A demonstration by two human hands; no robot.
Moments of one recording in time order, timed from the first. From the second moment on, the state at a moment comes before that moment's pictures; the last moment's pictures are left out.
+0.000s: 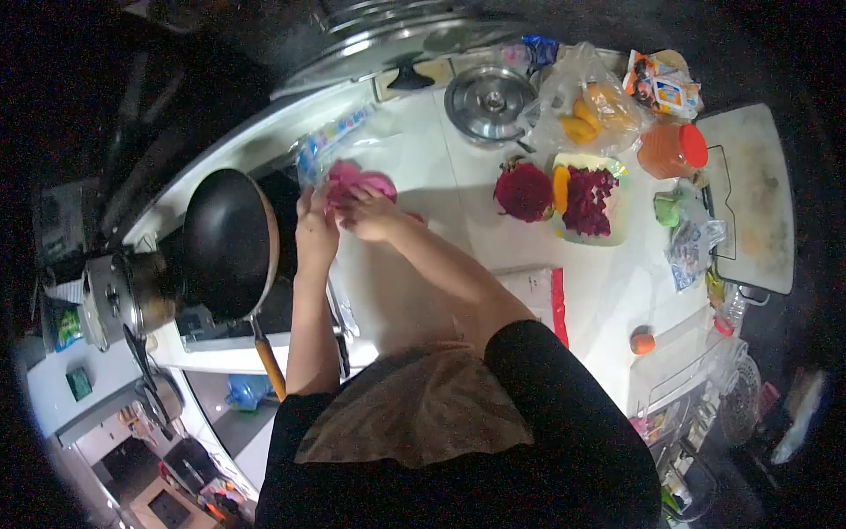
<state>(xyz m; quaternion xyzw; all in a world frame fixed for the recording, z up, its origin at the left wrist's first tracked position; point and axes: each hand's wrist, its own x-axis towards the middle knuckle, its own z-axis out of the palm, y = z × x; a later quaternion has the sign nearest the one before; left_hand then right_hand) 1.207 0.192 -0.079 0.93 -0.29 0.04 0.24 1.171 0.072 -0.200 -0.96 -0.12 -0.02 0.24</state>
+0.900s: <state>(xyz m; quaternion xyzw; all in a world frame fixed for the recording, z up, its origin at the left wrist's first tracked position) 0.976 0.383 -0.105 0.98 -0.14 0.01 0.13 0.981 0.076 -0.178 -0.88 -0.26 0.03 0.39</state>
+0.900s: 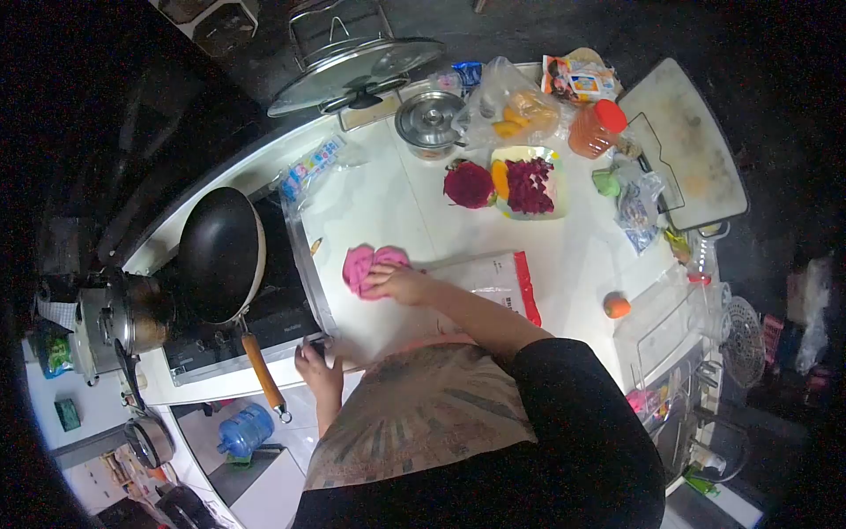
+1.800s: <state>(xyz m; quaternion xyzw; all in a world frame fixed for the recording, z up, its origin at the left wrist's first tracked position) 0.955 0.258 -0.079 0.55 0.02 -0.59 0.59 1.018 0.118 -0.190 -0.96 -0.01 0.18 0.22</state>
